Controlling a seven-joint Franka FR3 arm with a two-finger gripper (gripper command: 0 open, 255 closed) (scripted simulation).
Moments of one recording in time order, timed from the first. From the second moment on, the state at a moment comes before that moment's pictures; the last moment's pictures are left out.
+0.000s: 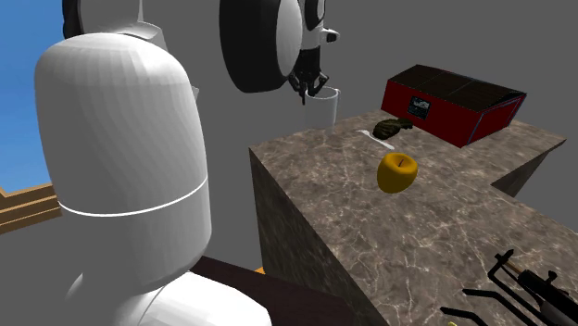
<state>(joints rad) -0.03 0.23 0.04 -1.58 -0.05 1.91 0.15</state>
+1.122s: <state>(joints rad) -0.18 -0.11 -0.10 -1.98 -0.02 1.97 -0.14</state>
